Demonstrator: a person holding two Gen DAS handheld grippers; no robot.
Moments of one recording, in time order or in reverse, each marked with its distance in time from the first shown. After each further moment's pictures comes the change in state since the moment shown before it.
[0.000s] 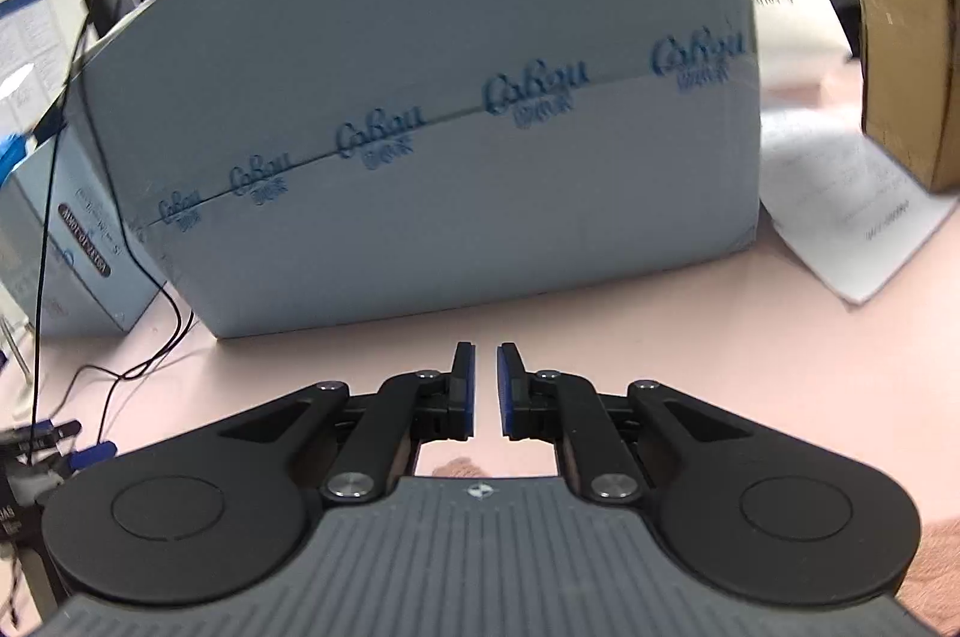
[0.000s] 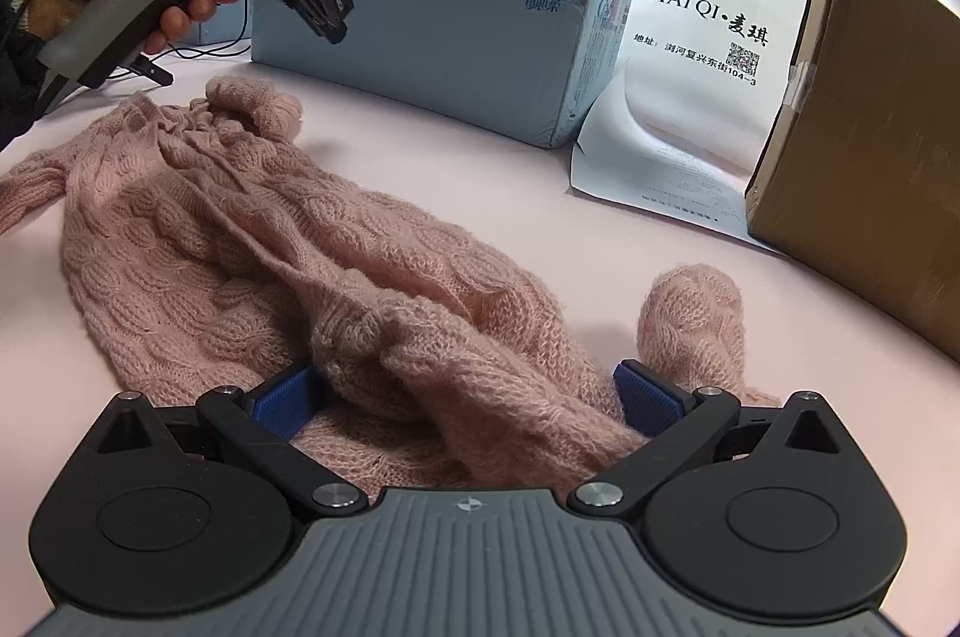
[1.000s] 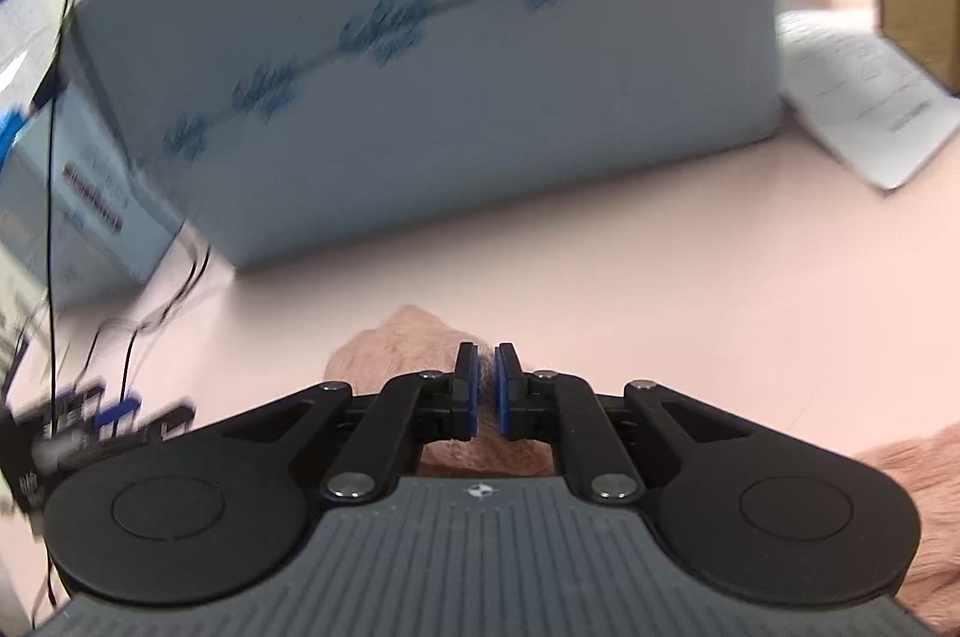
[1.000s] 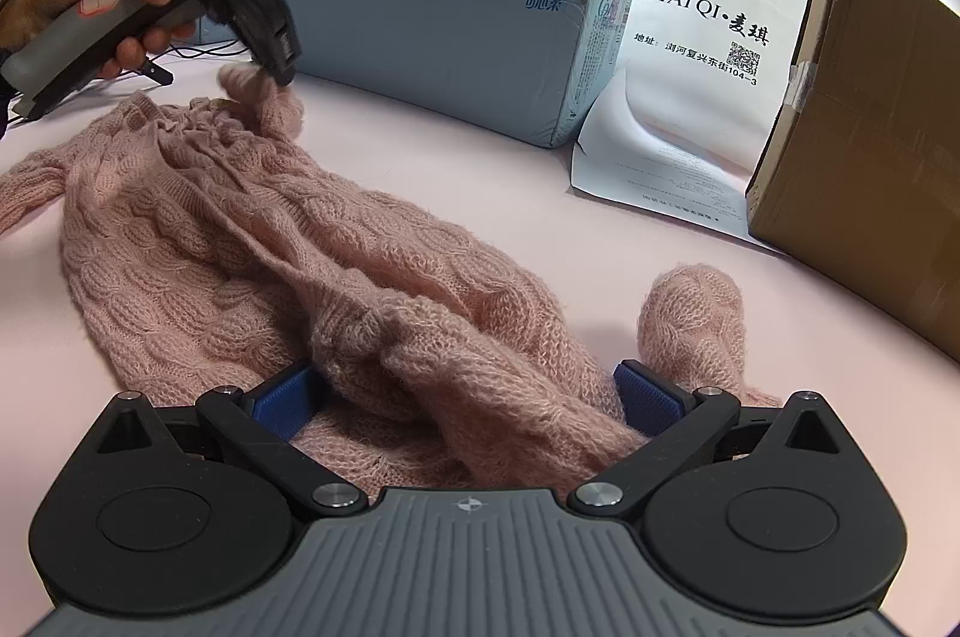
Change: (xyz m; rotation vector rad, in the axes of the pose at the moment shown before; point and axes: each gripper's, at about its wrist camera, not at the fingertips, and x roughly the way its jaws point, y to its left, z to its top) left arm 0.001 -0.002 -0.014 0.048 0.086 0.024; right arm 0.000 0.001 0.001 0.001 0.002 -0.002
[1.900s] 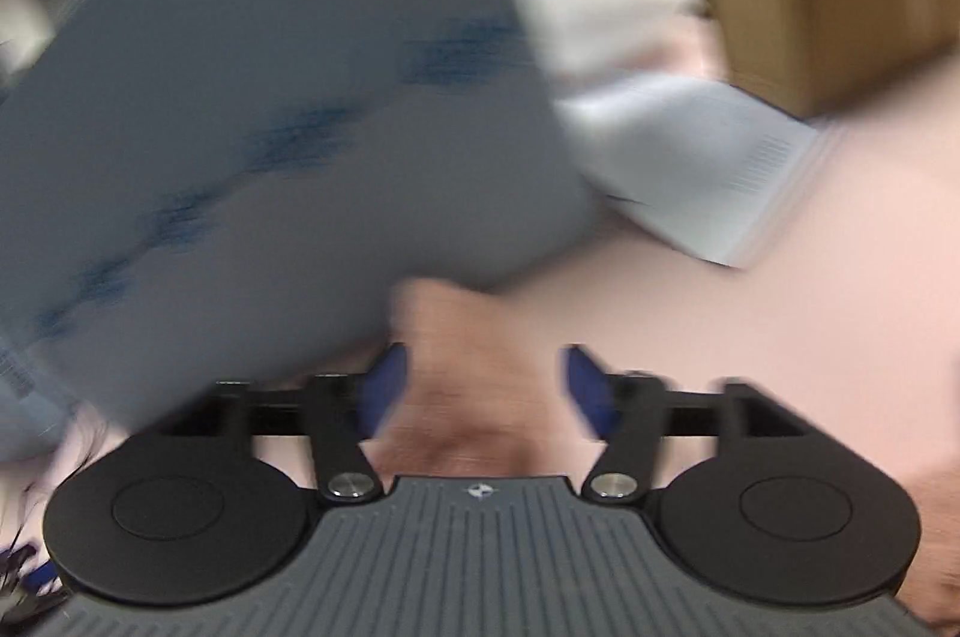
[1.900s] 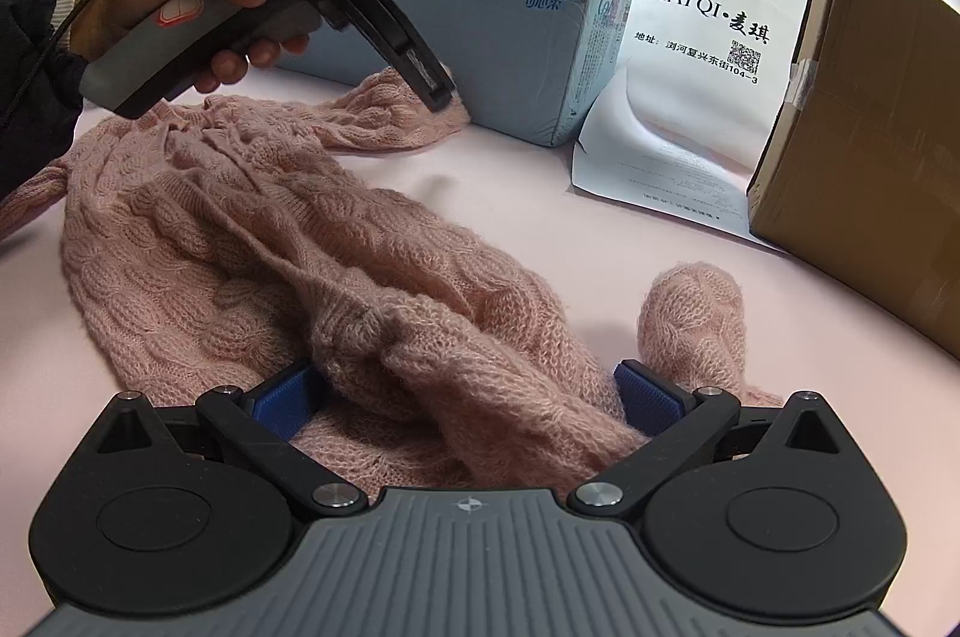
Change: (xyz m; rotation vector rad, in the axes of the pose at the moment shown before) left arm 0.002 -0.031 0.017 0.075 -0.198 -0.097; right arm -0.002 0.001 -0.001 0.002 0.000 0.000
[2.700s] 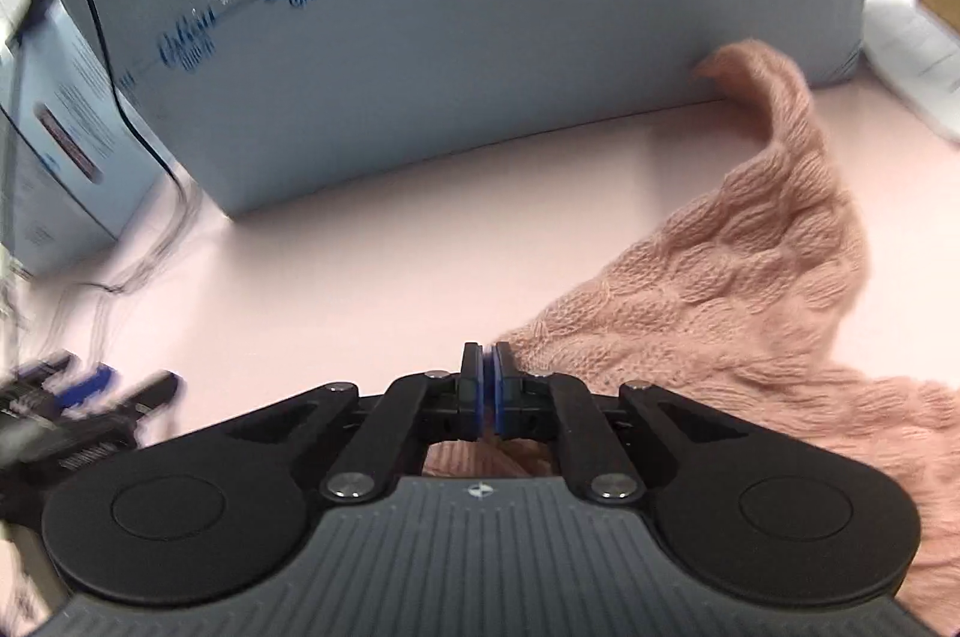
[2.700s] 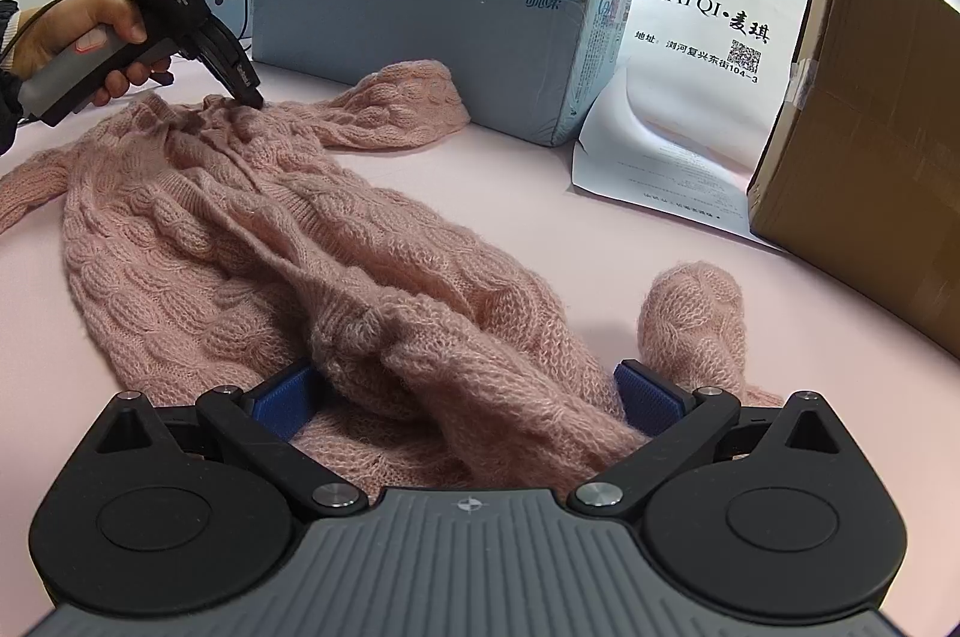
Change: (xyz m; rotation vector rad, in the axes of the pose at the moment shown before) left arm 0.033 0.089 -0.072 -0.080 0.258 0.116; right arm 0.000 0.000 0.000 0.000 0.001 0.000
